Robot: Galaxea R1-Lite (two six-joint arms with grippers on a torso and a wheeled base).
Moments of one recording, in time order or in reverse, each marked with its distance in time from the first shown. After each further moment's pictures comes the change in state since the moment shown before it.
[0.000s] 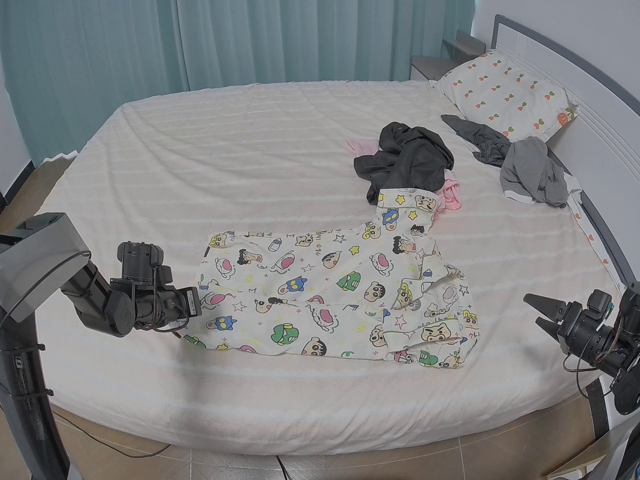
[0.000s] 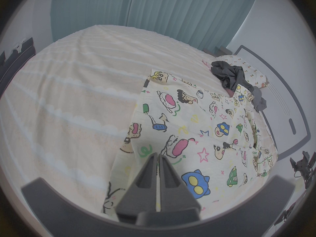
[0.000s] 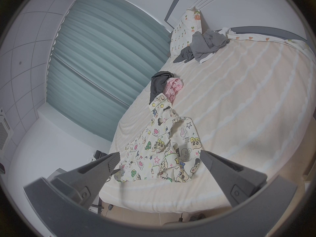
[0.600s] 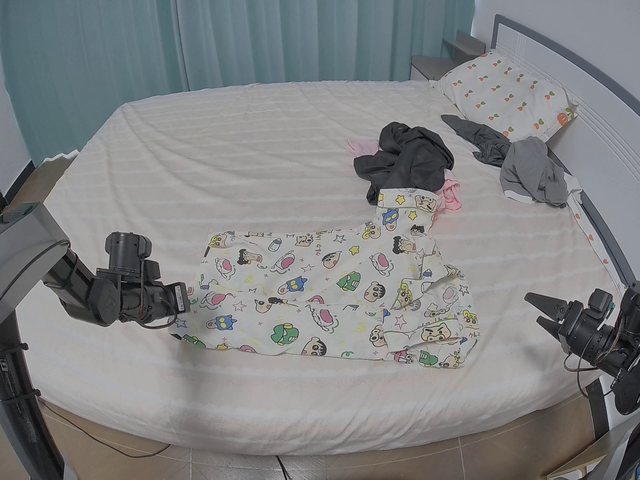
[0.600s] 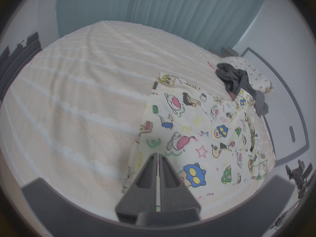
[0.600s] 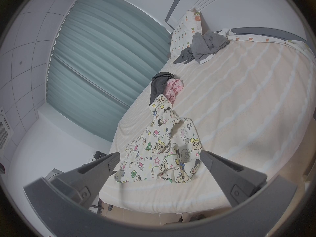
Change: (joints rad) left arm 0.029 -0.095 0.002 0.149 -0.002 -0.020; right arm -0.001 -0.006 0.000 0.000 -0.002 0.001
